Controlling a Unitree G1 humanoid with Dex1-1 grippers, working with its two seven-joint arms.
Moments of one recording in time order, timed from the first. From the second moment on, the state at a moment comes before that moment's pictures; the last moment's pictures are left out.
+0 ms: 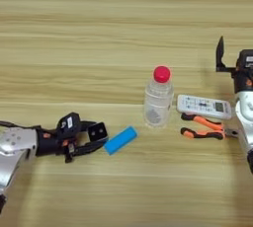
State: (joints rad) left arm -0.06 0.58 -0.13 0.28 -0.17 -0.12 -1.13; right arm -0.43 -0.19 -0.12 0.66 -0.09 -0.64 -0.17
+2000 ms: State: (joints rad) left arm -0.35 0.36 -0.23 0.60 -0.08 -0.19 -1.00; right arm -0.42 -0.17 -0.11 0.62 -0.11 -0.62 -0.19
